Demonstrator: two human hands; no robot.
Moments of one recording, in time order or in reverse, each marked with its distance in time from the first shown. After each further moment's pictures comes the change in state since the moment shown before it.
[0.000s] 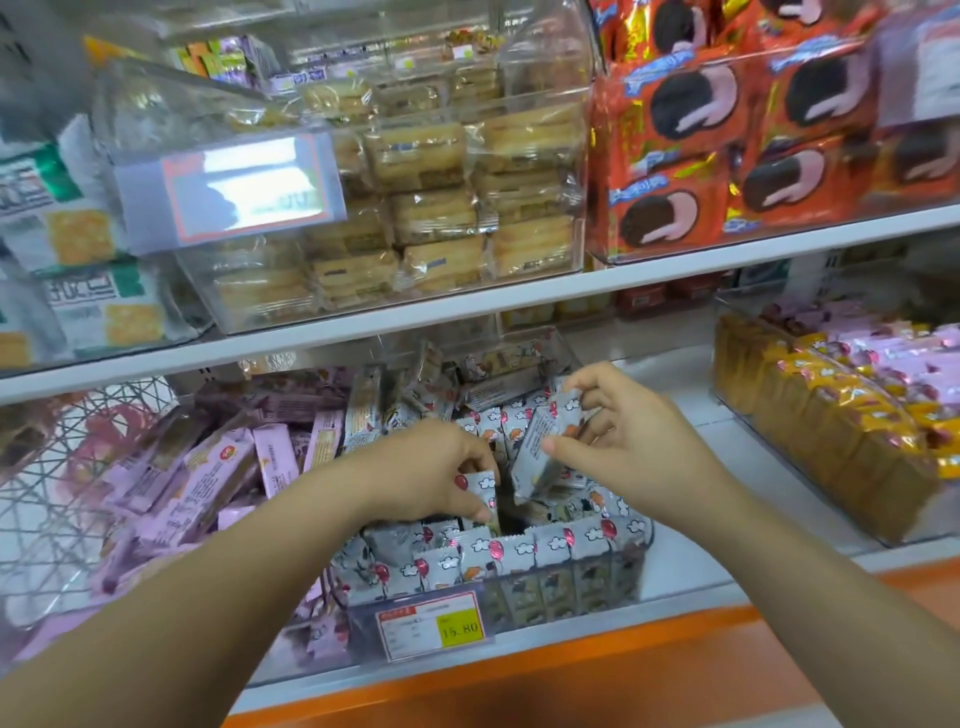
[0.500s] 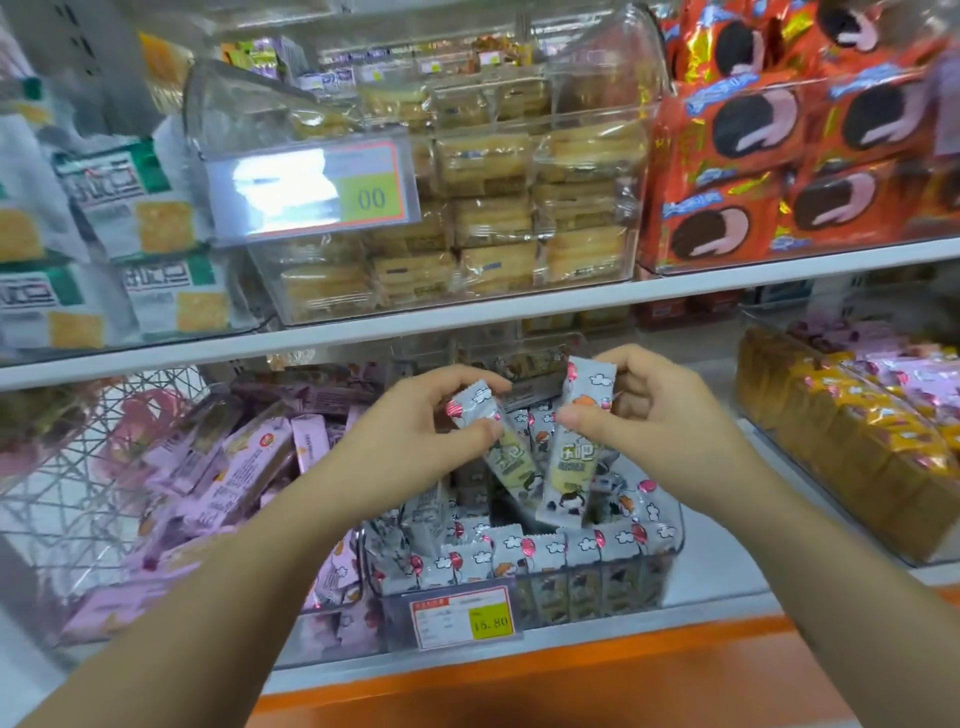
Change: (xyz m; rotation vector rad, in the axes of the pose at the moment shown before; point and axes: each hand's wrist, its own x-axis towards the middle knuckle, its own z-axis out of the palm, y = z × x) left_hand -0.054 0.001 -0.016 -0.640 0.485 0.051; right_hand 0.002 -0.028 -0.001 0.300 -0.016 -0.023
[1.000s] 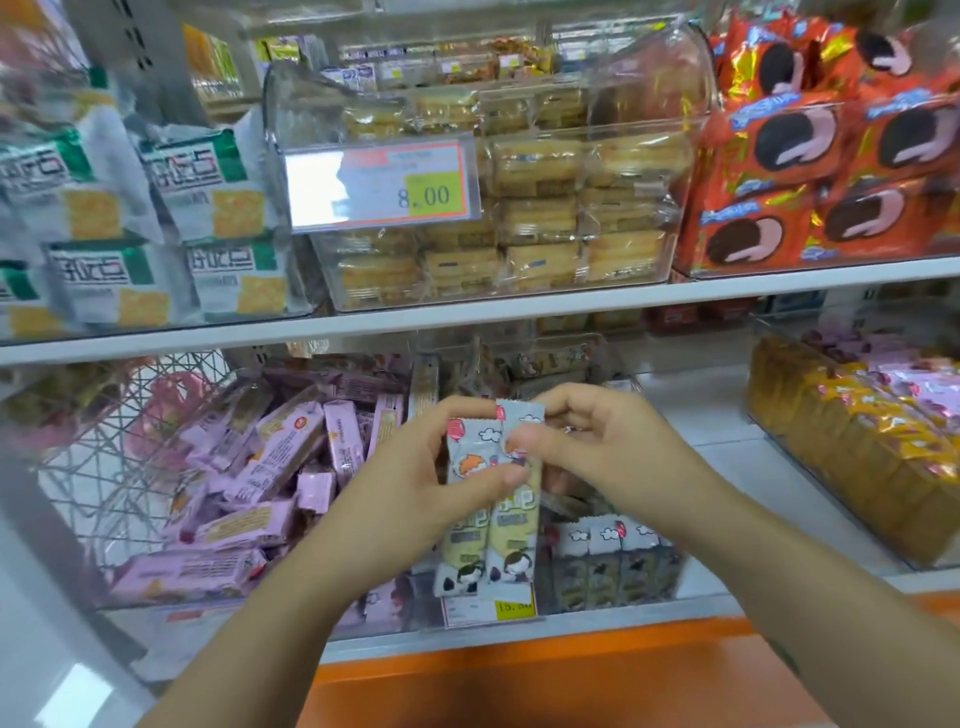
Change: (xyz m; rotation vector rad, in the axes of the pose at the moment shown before) left_hand -0.056 0.003 0.002 -0.183 0.063 -0.014; right_hand -0.011 -0.029 0.043 0.086 -0.247 0.055
